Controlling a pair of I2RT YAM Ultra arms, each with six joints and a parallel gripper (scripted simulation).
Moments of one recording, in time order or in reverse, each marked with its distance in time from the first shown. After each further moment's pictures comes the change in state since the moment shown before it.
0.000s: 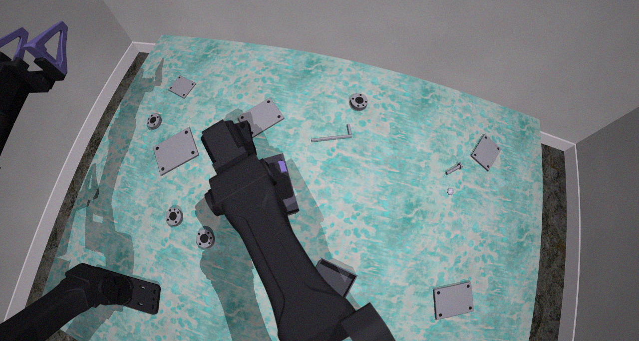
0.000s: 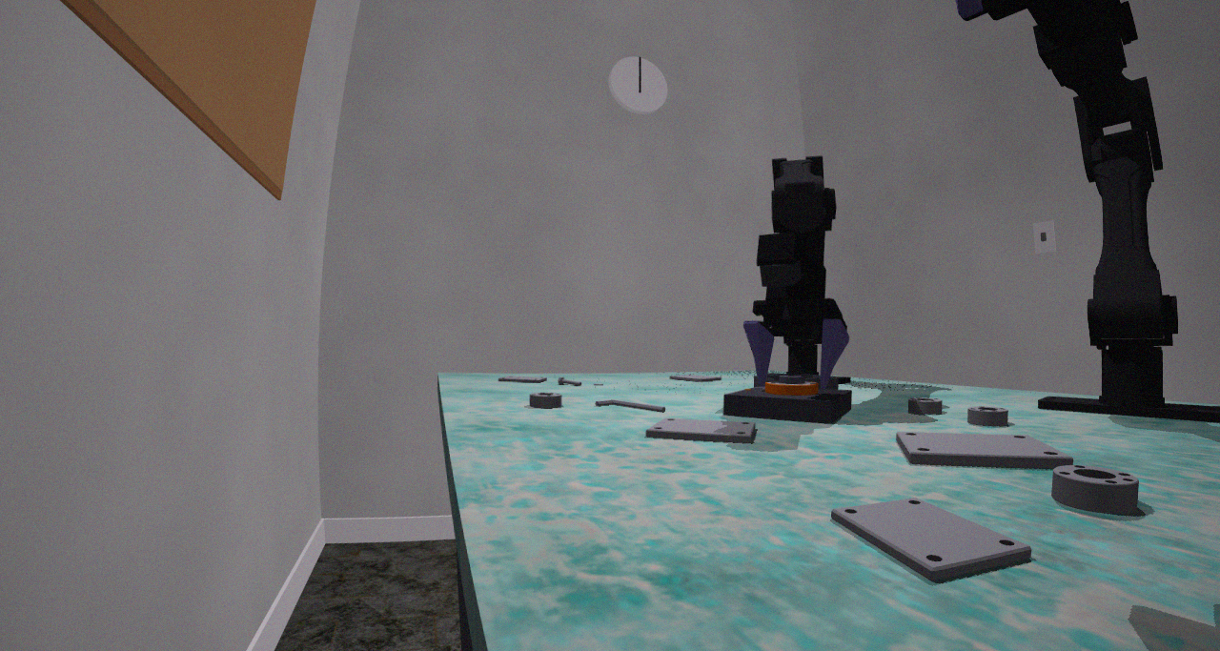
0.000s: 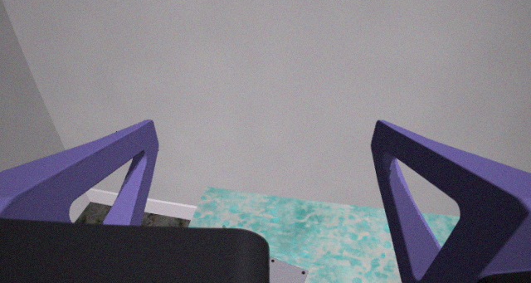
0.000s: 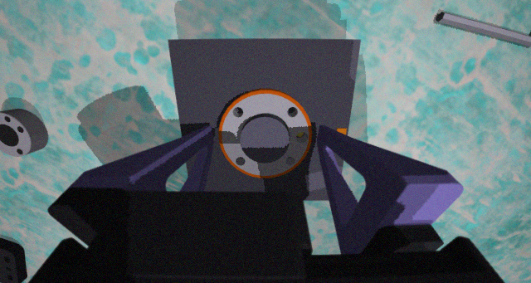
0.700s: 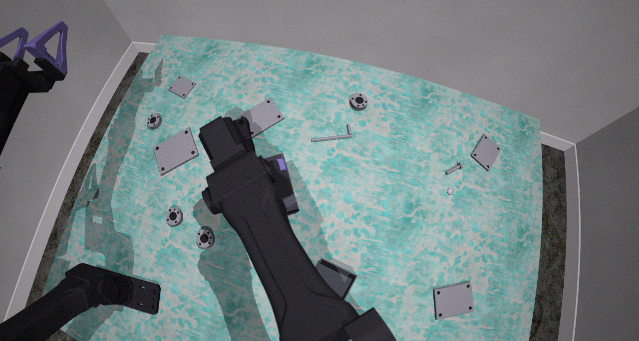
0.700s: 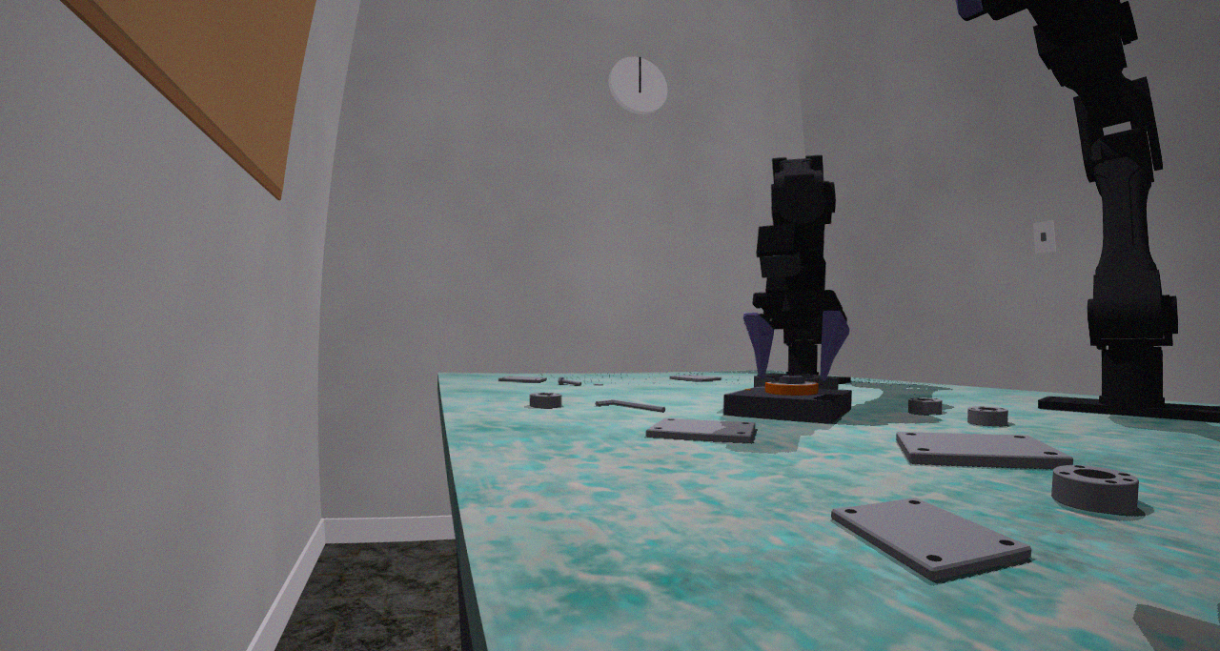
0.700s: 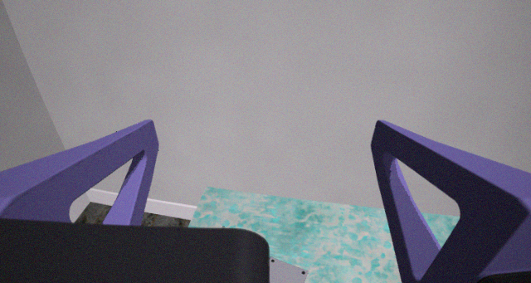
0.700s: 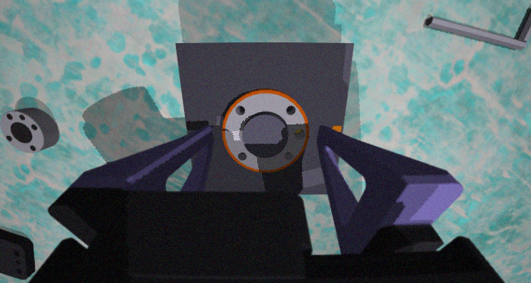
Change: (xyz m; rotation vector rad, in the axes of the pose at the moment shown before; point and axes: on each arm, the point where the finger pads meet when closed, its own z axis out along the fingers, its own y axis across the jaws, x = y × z) left arm 0.000 0.000 0.000 0.000 0.000 0.000; right arm -0.004 0.000 -0.009 -0.001 -0.003 0.000
